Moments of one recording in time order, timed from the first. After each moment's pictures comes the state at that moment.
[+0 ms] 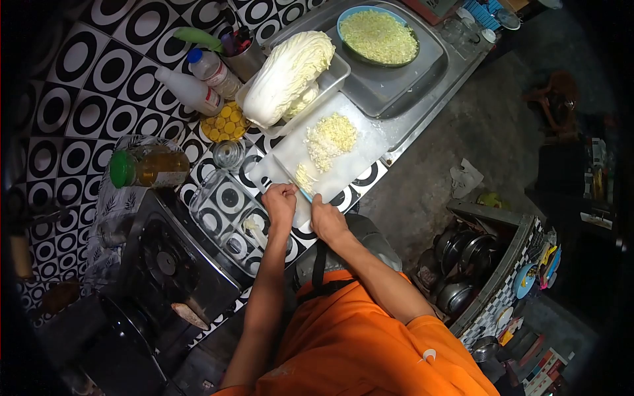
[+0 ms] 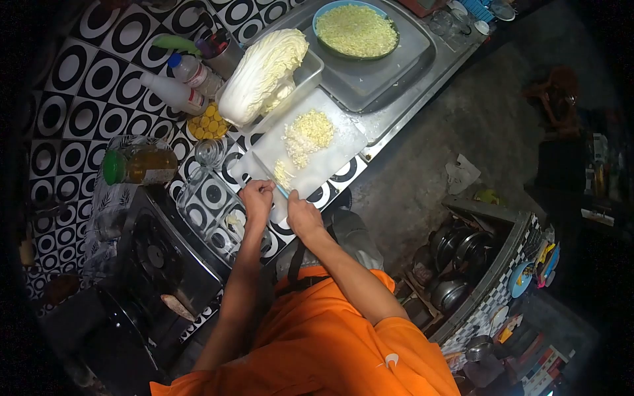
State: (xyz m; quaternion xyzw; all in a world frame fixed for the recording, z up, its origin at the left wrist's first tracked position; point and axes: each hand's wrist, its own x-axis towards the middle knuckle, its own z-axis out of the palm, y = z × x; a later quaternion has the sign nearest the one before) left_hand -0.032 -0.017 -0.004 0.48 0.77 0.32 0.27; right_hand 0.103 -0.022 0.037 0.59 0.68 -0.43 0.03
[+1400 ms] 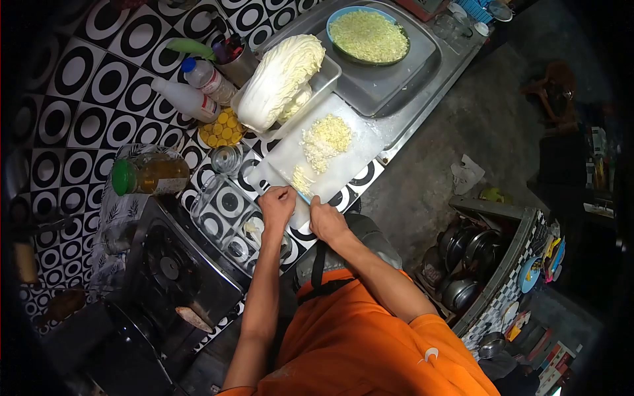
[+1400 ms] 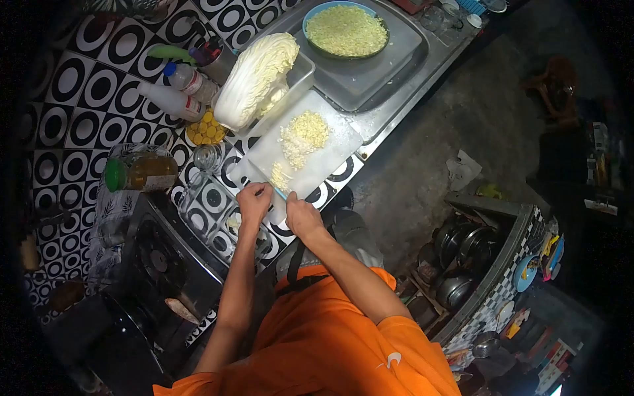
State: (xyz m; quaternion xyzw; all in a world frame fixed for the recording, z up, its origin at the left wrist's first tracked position) left_hand -0.036 -0.015 0.014 0.50 0.75 0.30 0.29; right_hand 0.106 -0.020 0.039 0.58 0.68 -0.44 0.05
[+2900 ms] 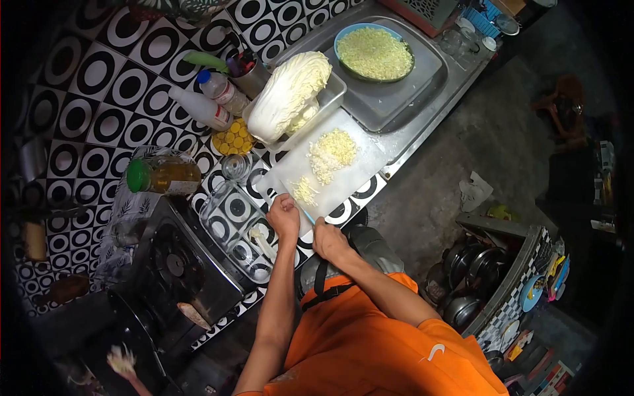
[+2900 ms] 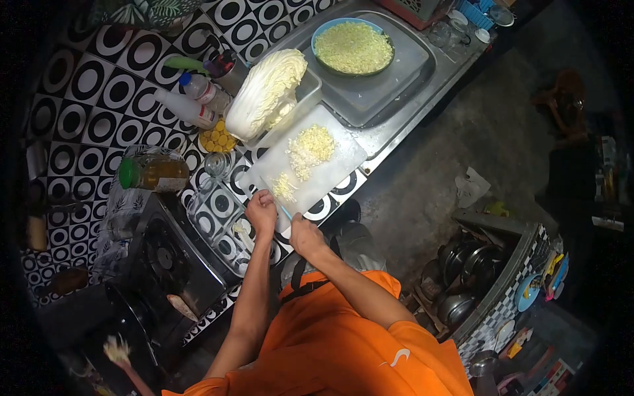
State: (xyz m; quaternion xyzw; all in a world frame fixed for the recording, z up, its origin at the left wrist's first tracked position) left_hand -0.011 -0.022 0.007 0.39 0.83 0.35 0.19; right_hand 0.116 -0.037 0.052 0.57 0.66 -0.49 0.04
